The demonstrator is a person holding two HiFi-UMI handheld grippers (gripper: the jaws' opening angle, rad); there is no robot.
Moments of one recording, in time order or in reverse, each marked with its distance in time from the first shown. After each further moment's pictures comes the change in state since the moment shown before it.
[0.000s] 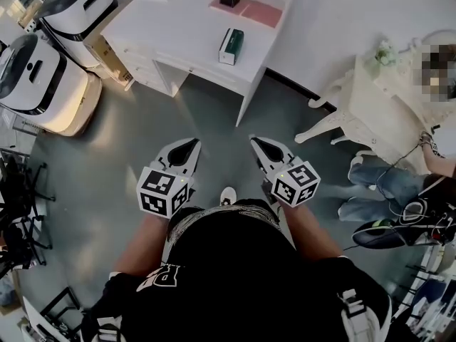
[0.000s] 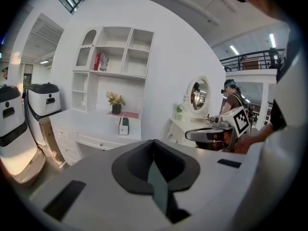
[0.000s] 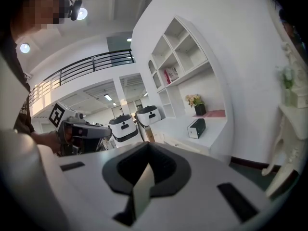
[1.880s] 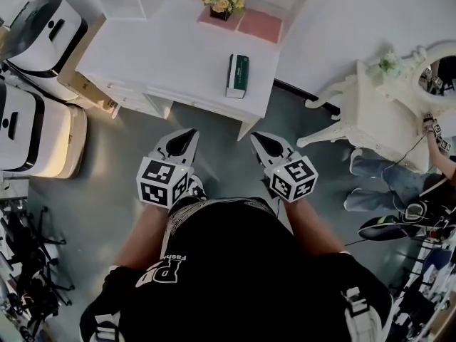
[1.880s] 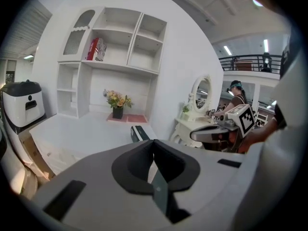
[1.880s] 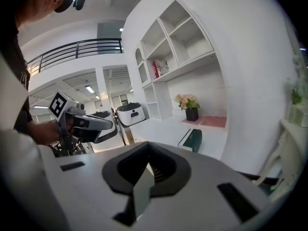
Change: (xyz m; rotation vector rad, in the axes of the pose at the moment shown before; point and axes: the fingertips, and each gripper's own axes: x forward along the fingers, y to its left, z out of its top) left arm 0.144 0.212 0.092 0.050 0.062 -0.139; right arm 0.207 -0.090 0.073 -0.025 0.050 -0.207
